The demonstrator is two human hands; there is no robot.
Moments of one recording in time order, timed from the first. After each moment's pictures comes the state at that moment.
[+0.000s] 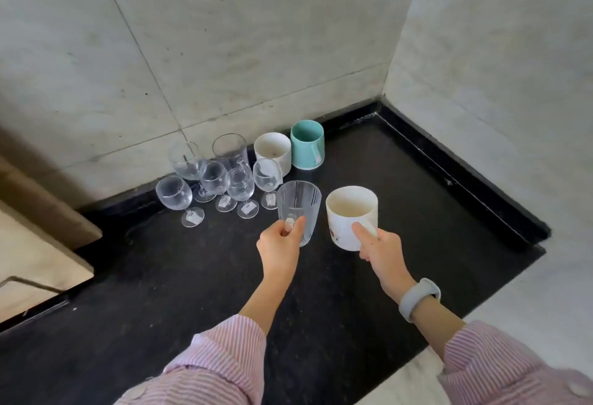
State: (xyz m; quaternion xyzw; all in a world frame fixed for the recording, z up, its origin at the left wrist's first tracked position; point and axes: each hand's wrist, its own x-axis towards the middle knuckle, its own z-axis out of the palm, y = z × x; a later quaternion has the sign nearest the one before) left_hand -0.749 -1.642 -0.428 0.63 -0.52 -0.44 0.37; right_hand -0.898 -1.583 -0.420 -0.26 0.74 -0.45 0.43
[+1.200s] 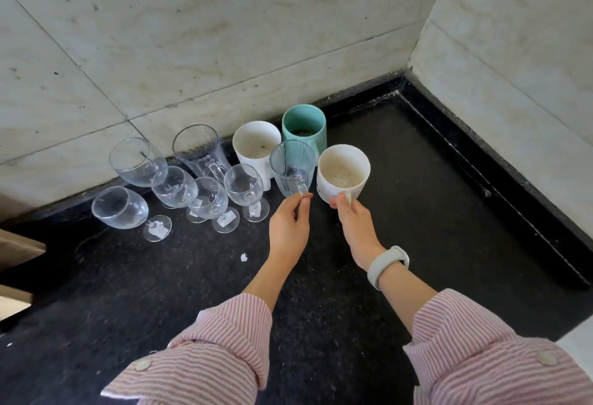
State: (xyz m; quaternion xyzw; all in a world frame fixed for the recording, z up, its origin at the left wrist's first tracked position) left_hand -0.818 -1.743 -0.505 0.58 -0.61 -0.43 0.32; right_hand -0.933 -1.719 -0.490 -0.25 0.72 -0.42 0.50
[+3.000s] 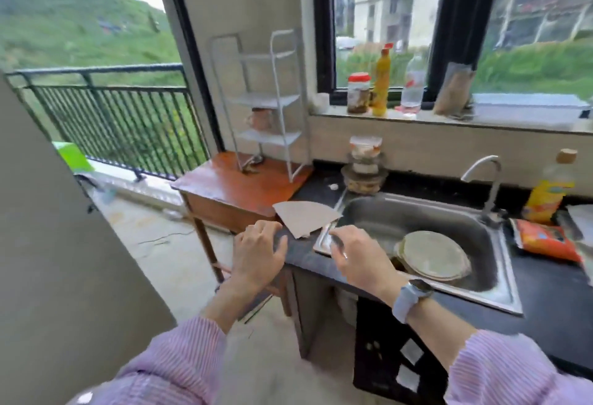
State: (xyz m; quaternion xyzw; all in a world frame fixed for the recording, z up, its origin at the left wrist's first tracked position) left_hand -0.482 -0.625 -0.265 0.93 0.23 0.24 0.14; right_hand -0.378 -0.790 -0.267 -0.87 -0.40 0.00 0.28
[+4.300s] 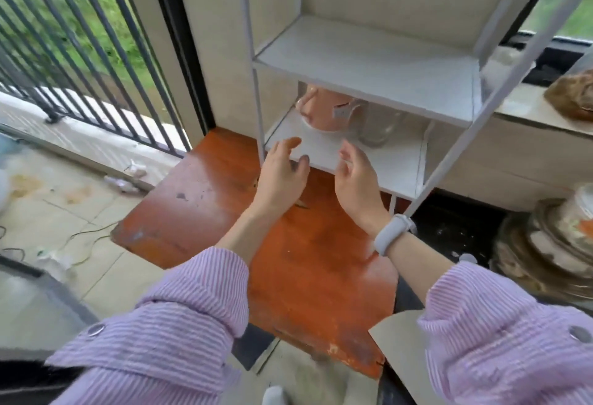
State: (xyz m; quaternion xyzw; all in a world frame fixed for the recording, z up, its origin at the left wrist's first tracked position) left_hand -0.064 -0.056 -0.322 0.84 0.22 0.21 0.44; right_hand -0.009 -0.170 -0.321 -0.84 -0.23 0.08 0.48
